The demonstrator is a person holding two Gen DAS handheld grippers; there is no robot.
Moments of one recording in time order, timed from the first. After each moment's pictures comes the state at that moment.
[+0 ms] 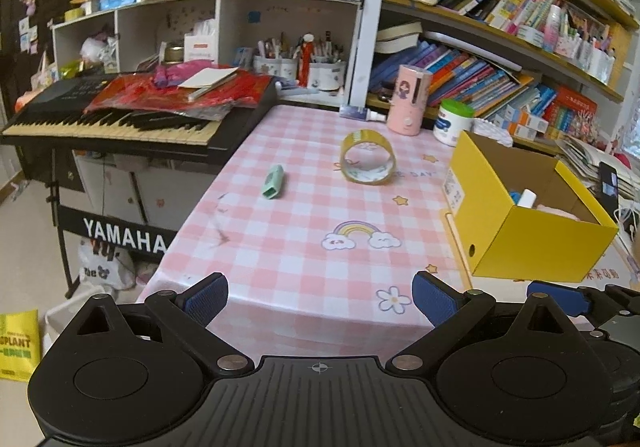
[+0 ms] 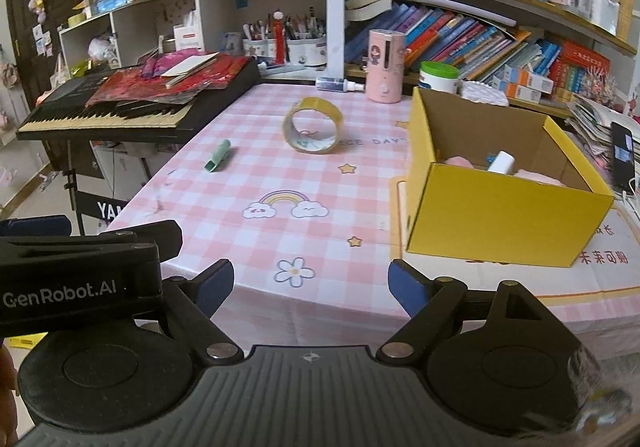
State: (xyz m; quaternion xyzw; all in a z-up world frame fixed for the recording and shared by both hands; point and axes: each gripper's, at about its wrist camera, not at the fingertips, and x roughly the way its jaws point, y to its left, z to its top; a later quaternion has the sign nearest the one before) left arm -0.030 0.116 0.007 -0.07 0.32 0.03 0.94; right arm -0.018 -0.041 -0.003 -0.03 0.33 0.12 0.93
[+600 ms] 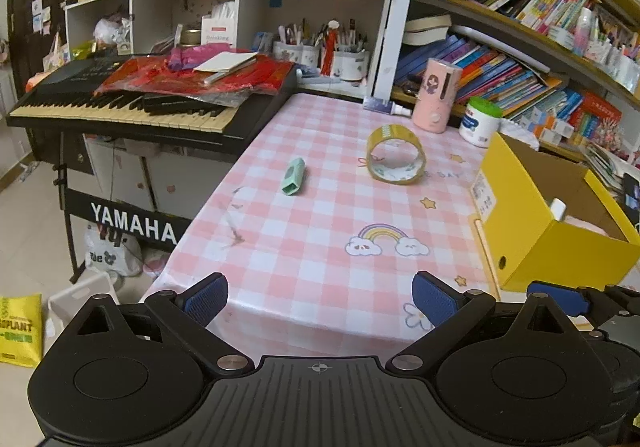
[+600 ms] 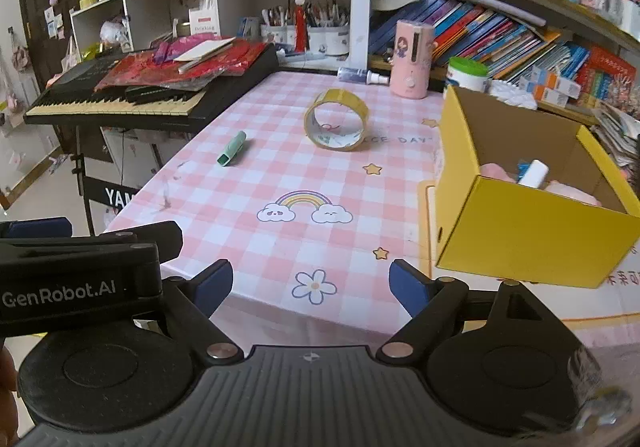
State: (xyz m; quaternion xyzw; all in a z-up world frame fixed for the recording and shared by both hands) left arm 0.005 0.133 -0.007 -0.08 0.34 0.05 0.94; right arm 0.020 -0.019 -0.015 -0.04 0.35 0.15 0.92
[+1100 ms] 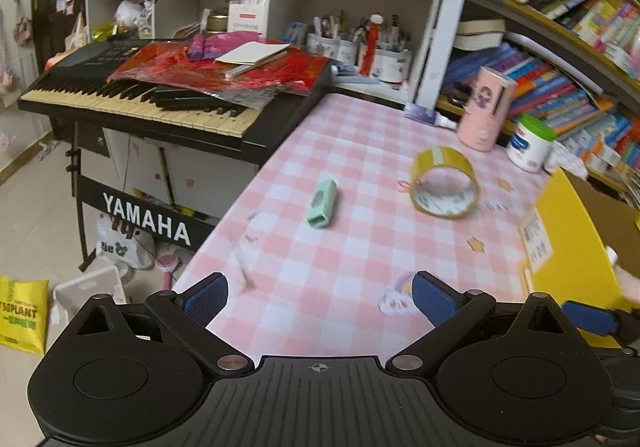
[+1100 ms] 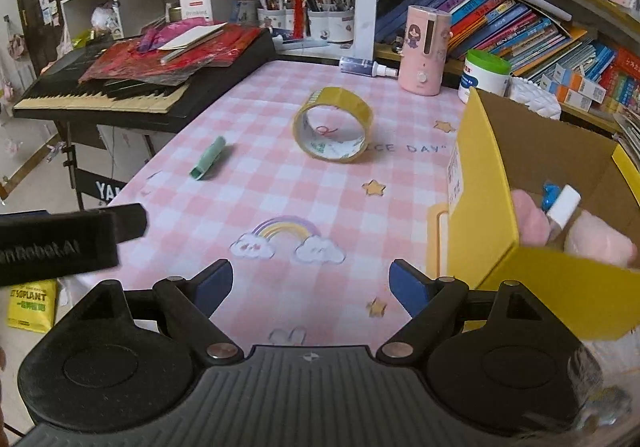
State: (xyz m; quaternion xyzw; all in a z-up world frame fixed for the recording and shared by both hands) left arm 0.084 0.154 -0.018 -0.11 0.35 0.10 0.92; right arm 0.106 -0.014 -0.029 -0.05 0.37 0.15 0.91
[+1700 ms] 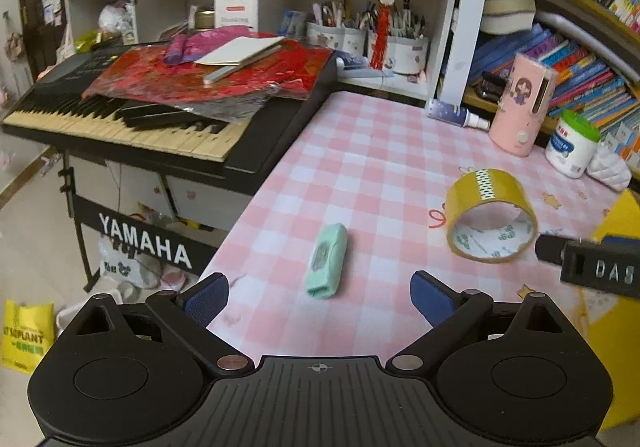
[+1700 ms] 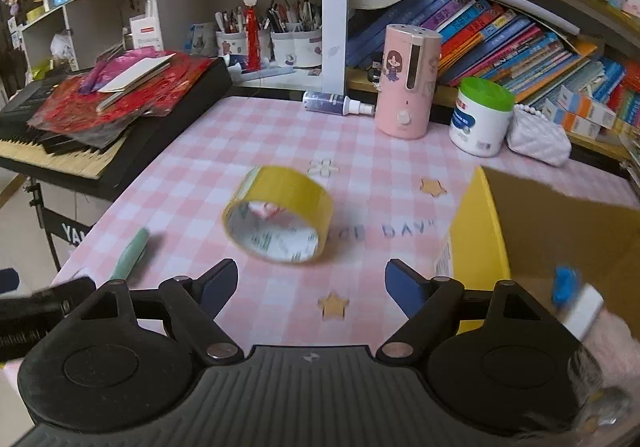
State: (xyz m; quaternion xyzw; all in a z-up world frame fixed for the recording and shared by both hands) left arm 0.193 0.163 -0.047 -0.07 0.37 0.11 0.92; right arm 0.247 -0.015 -0.029 -0.04 0.36 0.13 0.92
